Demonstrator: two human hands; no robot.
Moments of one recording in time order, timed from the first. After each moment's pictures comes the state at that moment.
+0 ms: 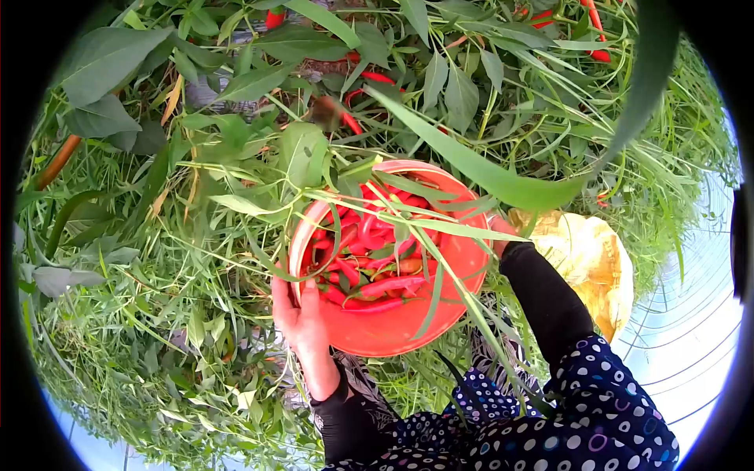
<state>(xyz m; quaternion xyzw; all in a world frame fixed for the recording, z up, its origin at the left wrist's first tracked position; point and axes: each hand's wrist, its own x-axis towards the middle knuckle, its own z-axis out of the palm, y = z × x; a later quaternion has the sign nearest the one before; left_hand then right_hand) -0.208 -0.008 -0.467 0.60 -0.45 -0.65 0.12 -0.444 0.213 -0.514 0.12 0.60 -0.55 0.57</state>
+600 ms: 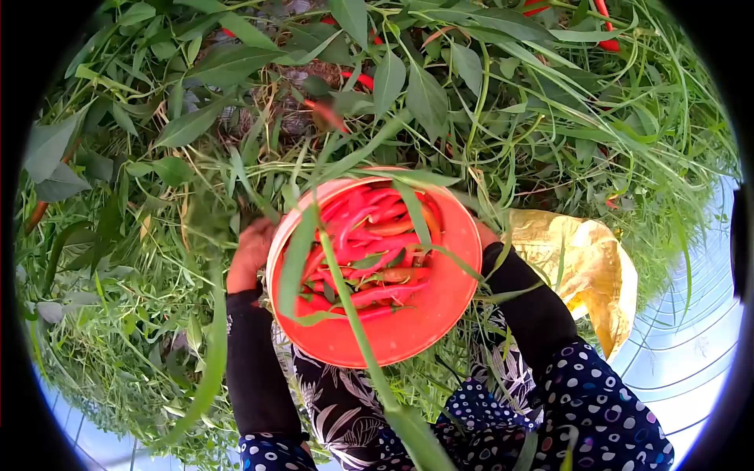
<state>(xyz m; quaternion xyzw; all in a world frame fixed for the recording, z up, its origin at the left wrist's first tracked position) -0.196 -0.104 -0.615 0.39 -0.65 -0.59 -0.29 -0.432 0.217 -0.558 0.19 0.58 -0.55 0.57</state>
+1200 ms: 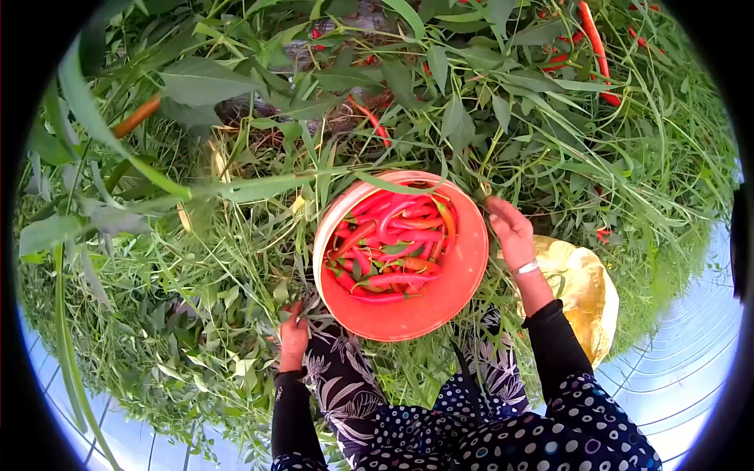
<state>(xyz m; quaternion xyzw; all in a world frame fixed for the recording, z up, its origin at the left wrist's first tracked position) -0.020 0.010 -0.504 0.52 -0.68 -0.45 -0.26 -0.463 0.187 -0.459 0.08 0.76 -0.49 0.42</state>
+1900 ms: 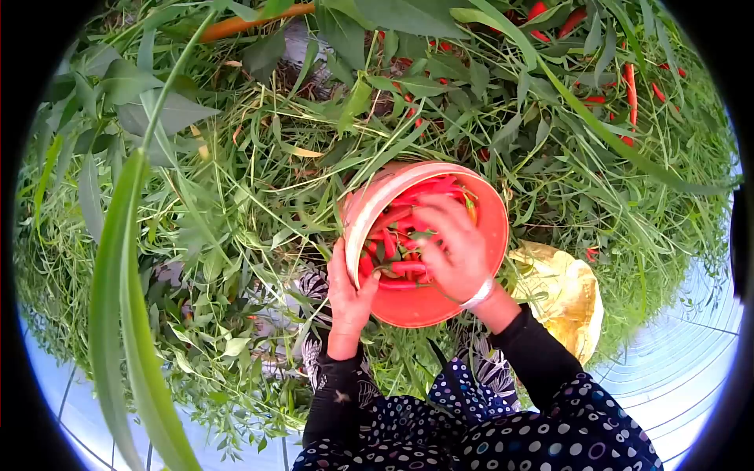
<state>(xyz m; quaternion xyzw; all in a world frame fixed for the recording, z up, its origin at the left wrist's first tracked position) -0.169 0.013 -0.455 0.55 -0.60 -0.58 0.03 -0.375 0.037 -0.402 -0.41 0.77 -0.33 0.36</state>
